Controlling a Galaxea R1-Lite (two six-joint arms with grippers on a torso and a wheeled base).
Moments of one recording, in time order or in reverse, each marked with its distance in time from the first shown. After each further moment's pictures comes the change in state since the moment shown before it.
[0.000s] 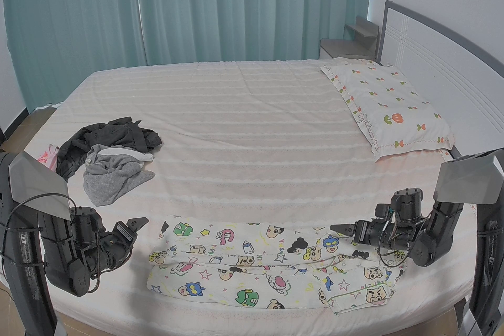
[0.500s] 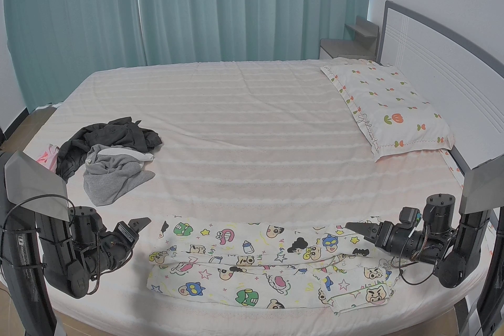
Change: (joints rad) left arm -0.032 -0.040 0.033 0.000 0.013 0.029; right arm 0.010 -0.153 0.353 -0.308 0.076 0.206
